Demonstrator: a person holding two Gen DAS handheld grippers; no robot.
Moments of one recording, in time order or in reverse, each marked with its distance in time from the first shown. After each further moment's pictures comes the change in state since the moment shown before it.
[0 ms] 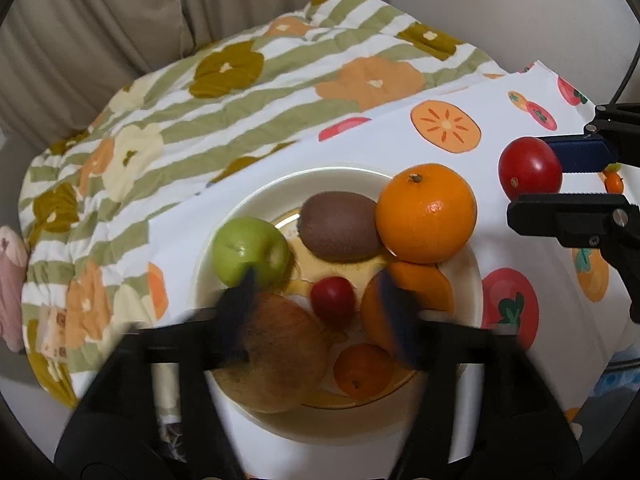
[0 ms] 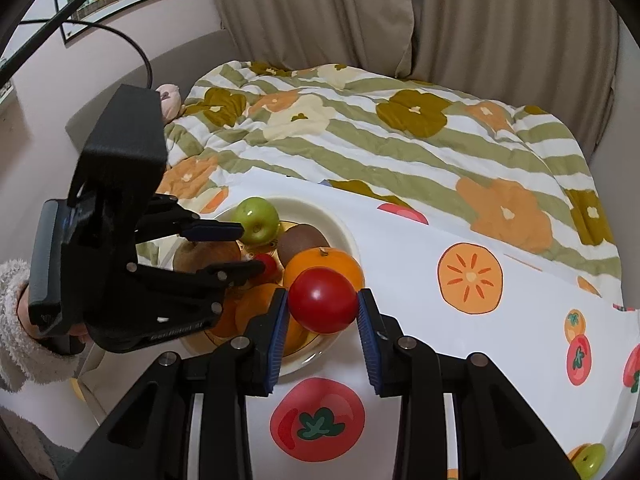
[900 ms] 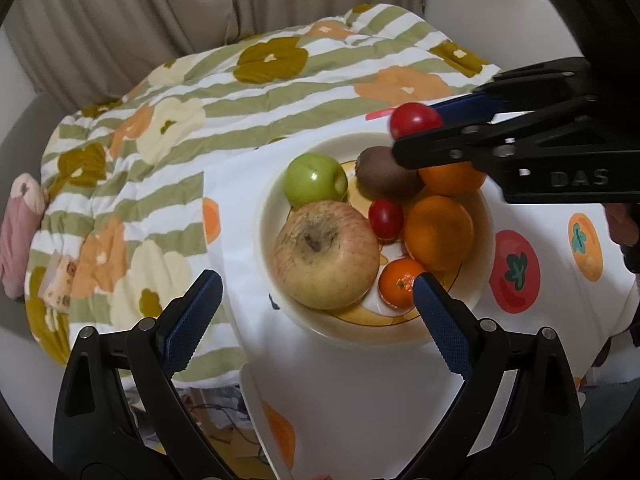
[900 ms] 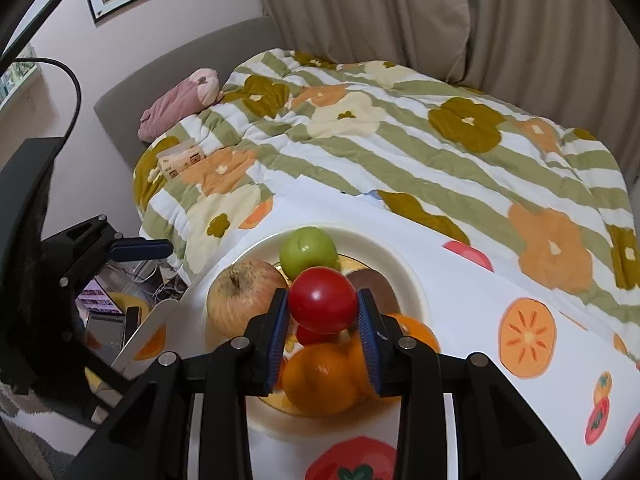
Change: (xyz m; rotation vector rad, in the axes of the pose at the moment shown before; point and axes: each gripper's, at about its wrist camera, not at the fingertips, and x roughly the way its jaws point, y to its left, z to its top) left arm -0.043 0.038 -0.059 -0.133 -0.009 0.030; right arm 0.055 0.042 0.046 -0.127 0.045 0.125
